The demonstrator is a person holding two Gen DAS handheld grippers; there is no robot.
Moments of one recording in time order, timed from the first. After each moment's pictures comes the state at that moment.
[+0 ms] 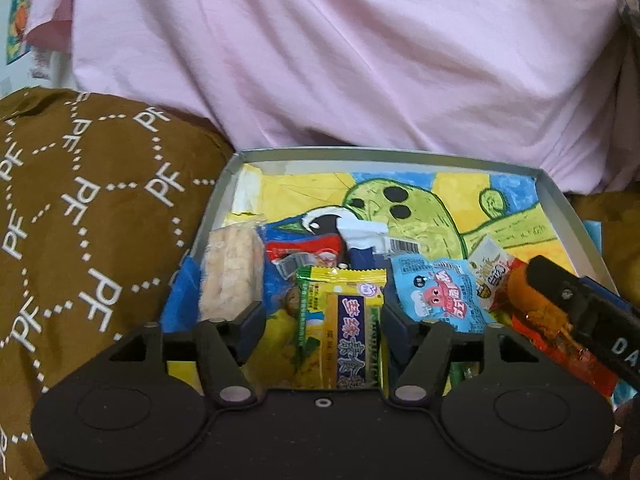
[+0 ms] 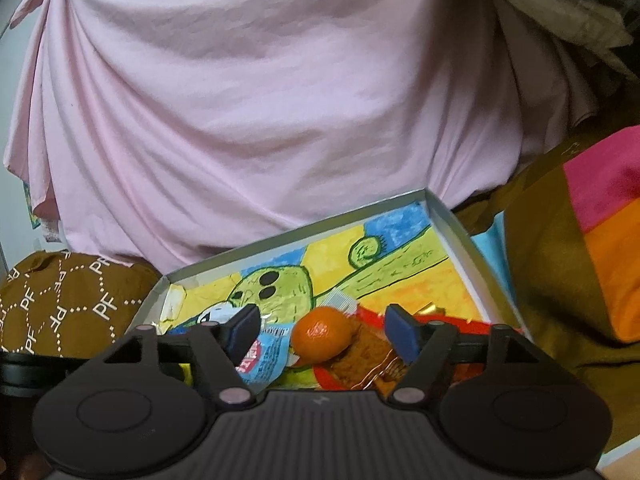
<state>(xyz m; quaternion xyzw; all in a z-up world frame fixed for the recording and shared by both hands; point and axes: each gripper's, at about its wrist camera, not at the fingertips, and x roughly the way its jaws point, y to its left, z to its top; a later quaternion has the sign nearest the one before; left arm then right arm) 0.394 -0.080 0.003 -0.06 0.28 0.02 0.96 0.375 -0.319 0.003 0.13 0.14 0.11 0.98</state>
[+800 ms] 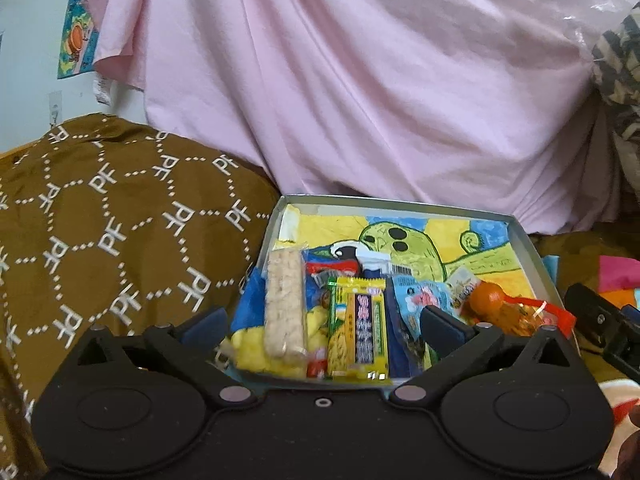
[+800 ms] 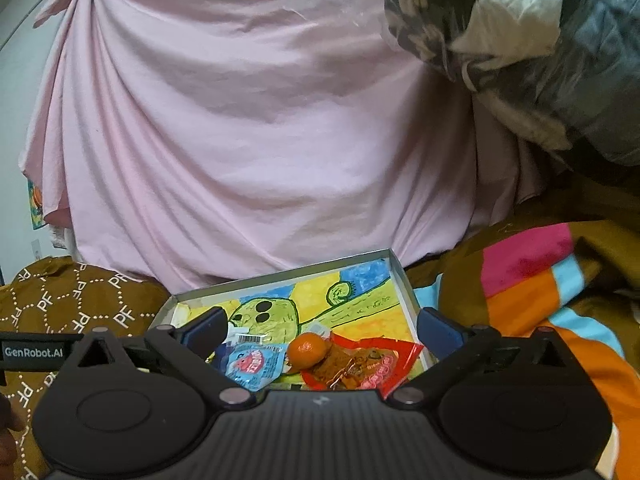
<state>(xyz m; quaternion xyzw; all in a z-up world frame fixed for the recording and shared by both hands) 0.289 -0.062 0.046 -0.08 0.22 0.03 0.97 0.282 -0.325 0.052 0.09 0.10 0.07 0.99</state>
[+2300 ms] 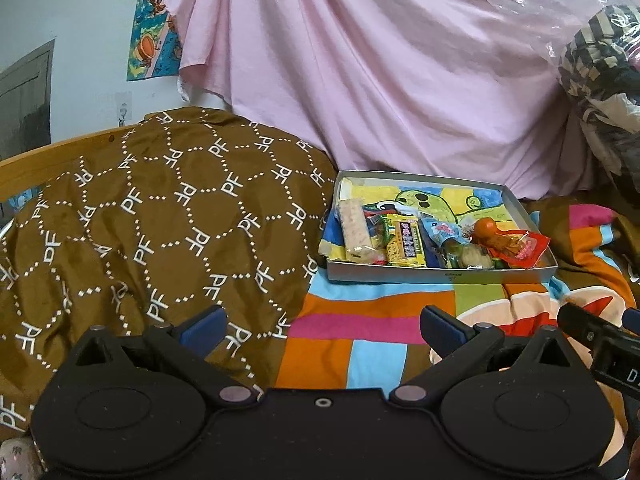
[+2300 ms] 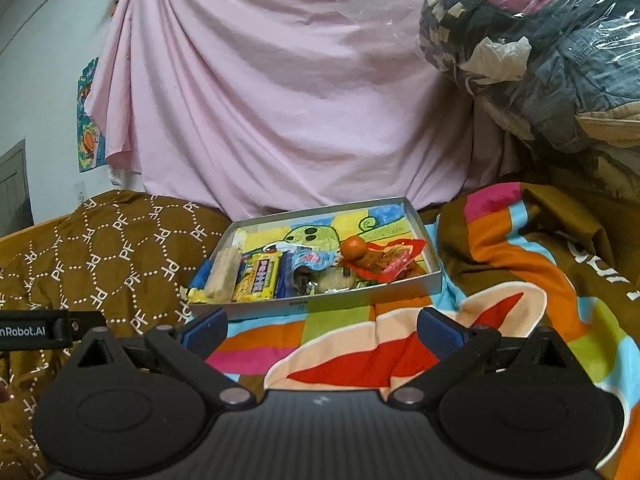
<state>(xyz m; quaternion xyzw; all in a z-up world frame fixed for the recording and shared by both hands) 0.104 -0.020 0.019 -0.07 0.20 0.06 0.98 0.116 -0.279 0.038 0.04 0.15 0.08 0.99</state>
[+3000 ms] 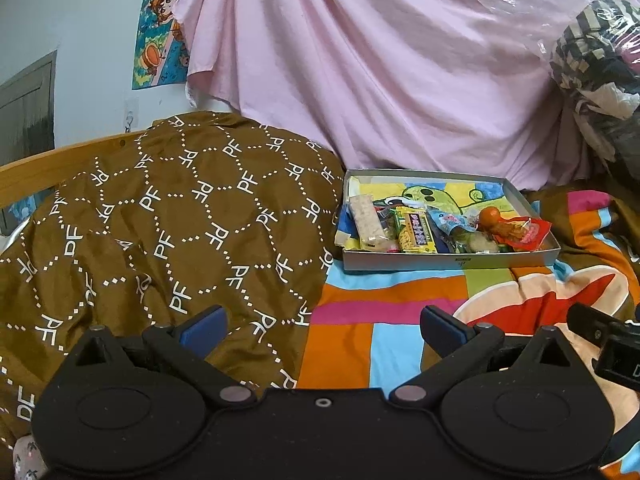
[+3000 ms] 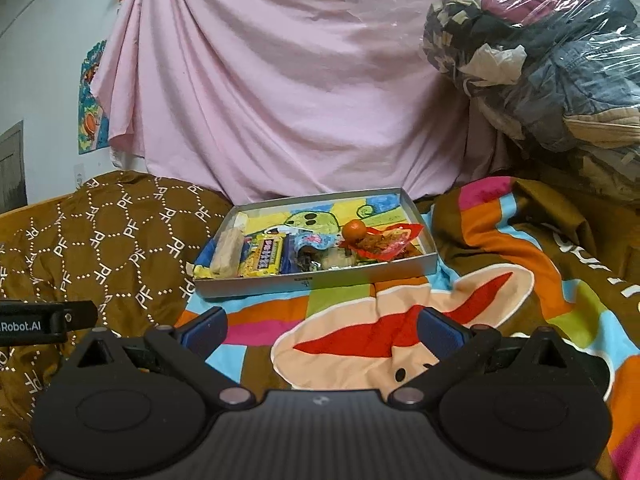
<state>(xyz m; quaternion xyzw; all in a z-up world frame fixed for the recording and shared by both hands) 0.078 -0.006 0.003 -0.05 0.19 0.05 0.98 0.086 -0.260 0.028 0.02 0.15 0.05 0.99</state>
